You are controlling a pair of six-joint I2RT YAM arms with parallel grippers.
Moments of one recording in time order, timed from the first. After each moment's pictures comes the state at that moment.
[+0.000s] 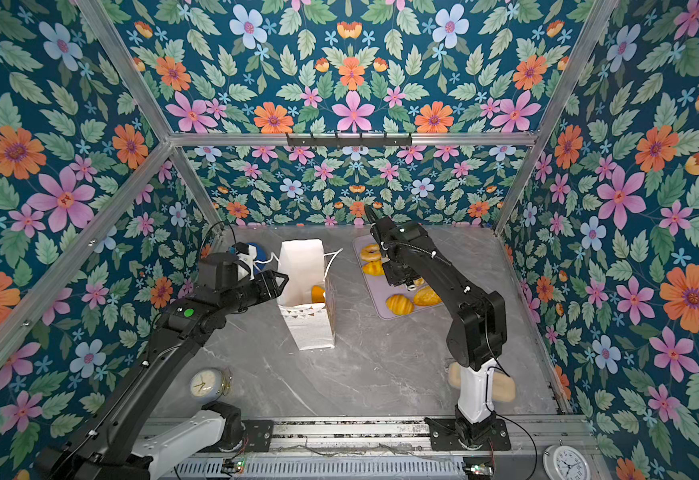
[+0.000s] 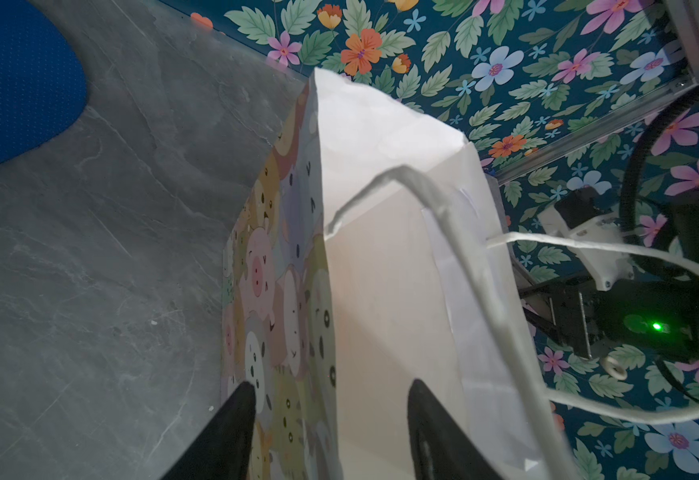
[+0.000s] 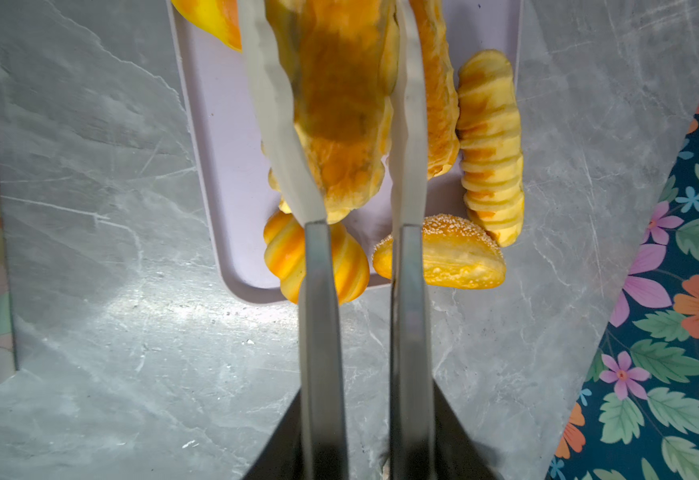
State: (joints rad) left arm -0.35 1.03 1.07 -0.64 0.17 -0.58; right arm 0.50 1.90 1.89 -1.36 0.27 0.21
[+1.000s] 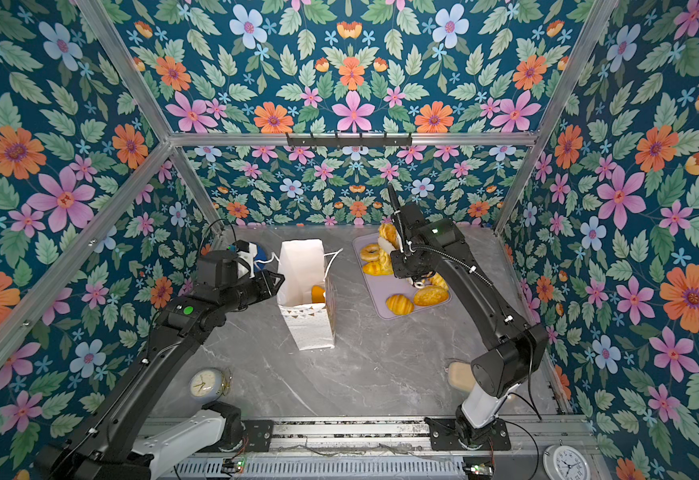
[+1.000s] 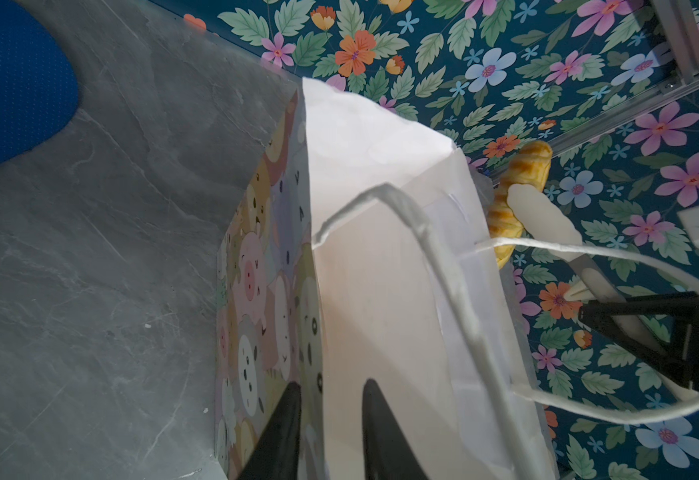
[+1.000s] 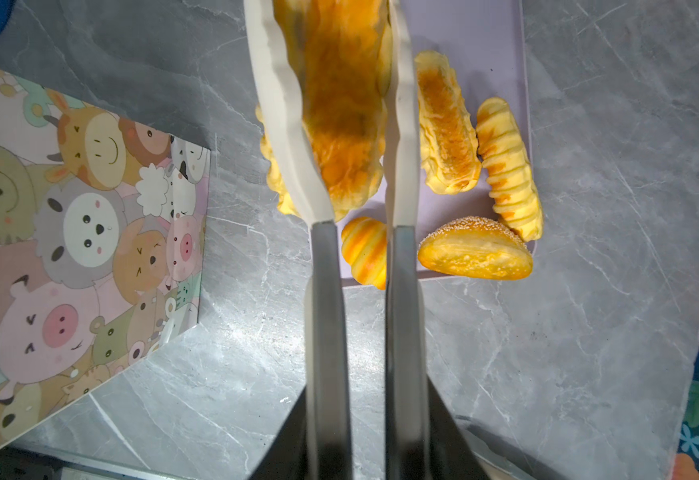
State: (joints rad) left arm -0.35 1.04 1.09 -0.65 0.19 -0.58; right arm 0.46 1.67 1.88 -1.33 0.08 0.26
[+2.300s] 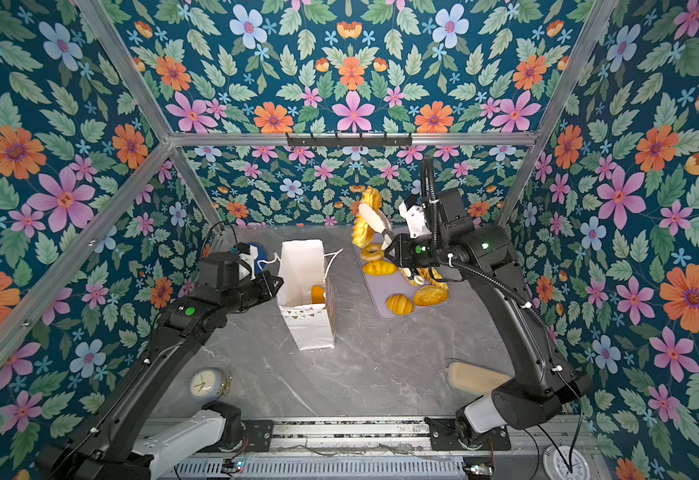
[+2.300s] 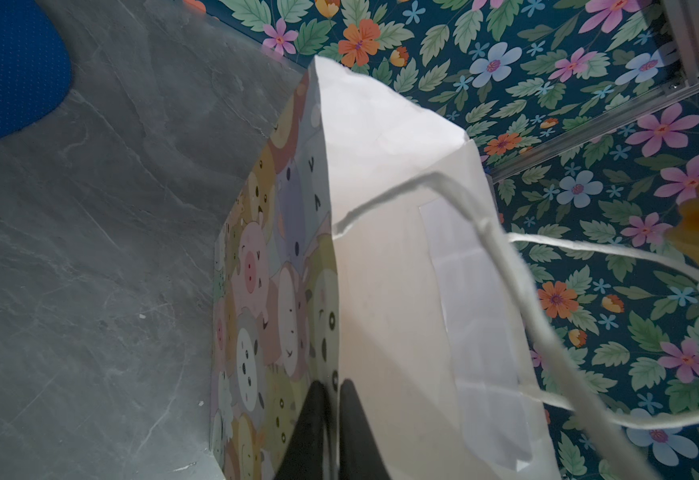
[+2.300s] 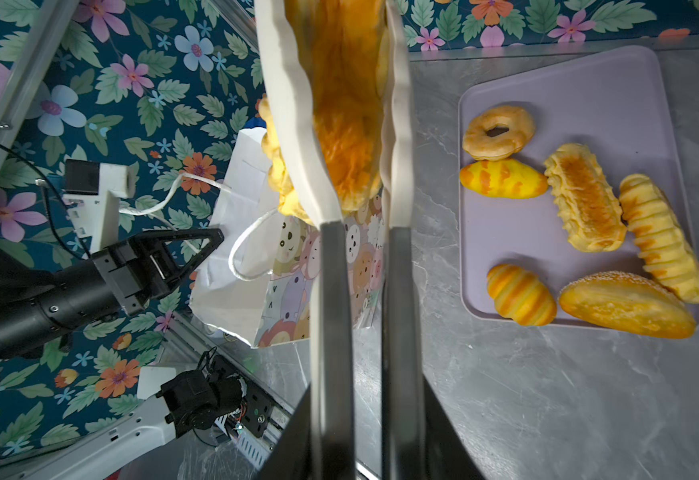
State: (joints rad) left arm -0.35 1.04 1.07 -0.64 0.20 -0.60; right arm 0.46 1.48 2.00 -1.25 -0.30 0.38
